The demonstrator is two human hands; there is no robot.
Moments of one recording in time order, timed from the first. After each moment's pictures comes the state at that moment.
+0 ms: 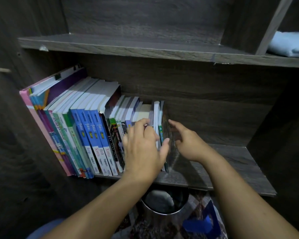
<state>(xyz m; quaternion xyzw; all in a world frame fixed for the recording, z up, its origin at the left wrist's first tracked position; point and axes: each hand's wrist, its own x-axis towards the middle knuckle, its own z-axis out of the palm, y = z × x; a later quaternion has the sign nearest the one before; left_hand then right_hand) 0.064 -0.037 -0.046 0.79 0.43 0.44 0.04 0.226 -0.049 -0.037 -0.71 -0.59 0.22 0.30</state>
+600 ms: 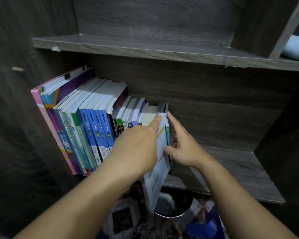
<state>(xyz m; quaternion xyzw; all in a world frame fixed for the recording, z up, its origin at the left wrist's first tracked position) 0.032 -0.035 0.024 0.87 0.48 0.09 0.04 0.209 -0.034 -0.055 -0.63 -0.65 0.21 0.37</state>
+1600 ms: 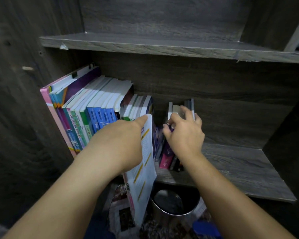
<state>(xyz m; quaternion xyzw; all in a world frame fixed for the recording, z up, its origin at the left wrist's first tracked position) -0.015 -0.032 0.049 0.85 0.52 0.00 0.05 0.160 -0.019 -0.039 -0.80 -0.51 -0.11 0.30</state>
